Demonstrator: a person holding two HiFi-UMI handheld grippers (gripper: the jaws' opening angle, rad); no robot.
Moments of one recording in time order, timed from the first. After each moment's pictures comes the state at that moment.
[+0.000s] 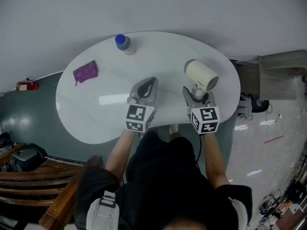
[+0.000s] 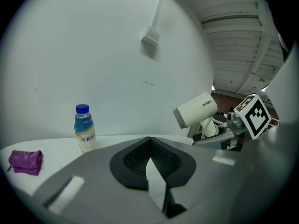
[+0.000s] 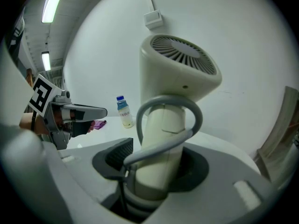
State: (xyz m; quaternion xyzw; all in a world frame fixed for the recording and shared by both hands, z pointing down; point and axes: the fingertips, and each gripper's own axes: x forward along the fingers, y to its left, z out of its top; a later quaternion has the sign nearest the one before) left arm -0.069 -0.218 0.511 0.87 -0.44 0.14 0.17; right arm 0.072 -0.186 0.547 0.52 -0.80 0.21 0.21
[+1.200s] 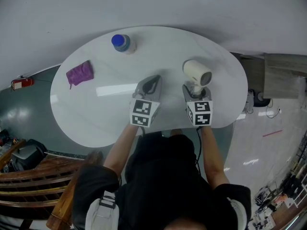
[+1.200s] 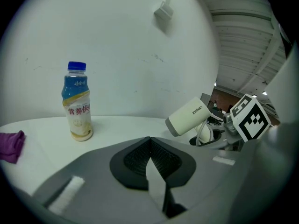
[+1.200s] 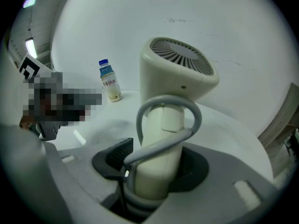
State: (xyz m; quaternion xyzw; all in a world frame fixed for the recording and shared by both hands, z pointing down) left arm -0.068 -0.259 0.614 0.86 -0.42 0.19 0.22; right arm 0.064 -0.218 0.668 0.51 -0.75 0.27 0.32
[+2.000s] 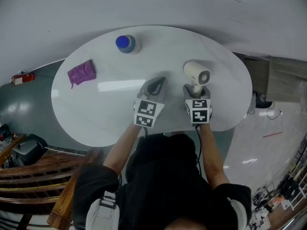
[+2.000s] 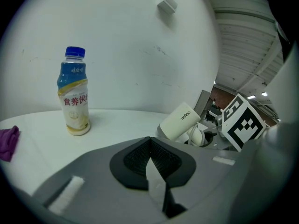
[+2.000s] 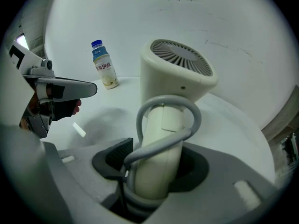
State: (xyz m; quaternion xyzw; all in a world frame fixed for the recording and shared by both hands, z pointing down) left arm -0.067 -0.265 0.637 0.86 -0.40 0.21 0.24; right arm 0.053 -0.226 0.709 0.50 -0.72 0.31 0.38
